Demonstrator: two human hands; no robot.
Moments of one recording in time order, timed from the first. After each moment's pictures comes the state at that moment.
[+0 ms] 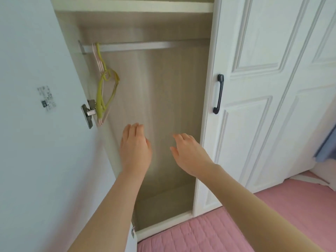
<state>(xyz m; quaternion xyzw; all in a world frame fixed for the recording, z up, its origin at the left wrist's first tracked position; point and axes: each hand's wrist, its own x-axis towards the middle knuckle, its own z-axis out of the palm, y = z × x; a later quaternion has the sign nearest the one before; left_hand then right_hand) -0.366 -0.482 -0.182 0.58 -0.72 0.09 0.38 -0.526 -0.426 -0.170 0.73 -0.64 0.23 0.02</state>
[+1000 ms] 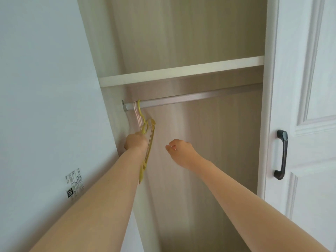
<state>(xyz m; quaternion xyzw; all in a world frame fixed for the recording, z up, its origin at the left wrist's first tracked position) -0.307 -0.642 -0.022 0.73 -0.46 -0.20 0.46 -0.451 -0.623 -0.067 0.72 -0.57 0.35 -0.18</state>
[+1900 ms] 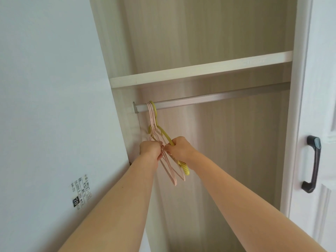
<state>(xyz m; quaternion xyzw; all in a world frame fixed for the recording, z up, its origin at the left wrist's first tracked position) -0.307 -0.670 -0.049 0.60 -0.36 -0.42 0.58 -0.412 -0.660 -0.050 0.66 -0.54 0.38 -0.35</state>
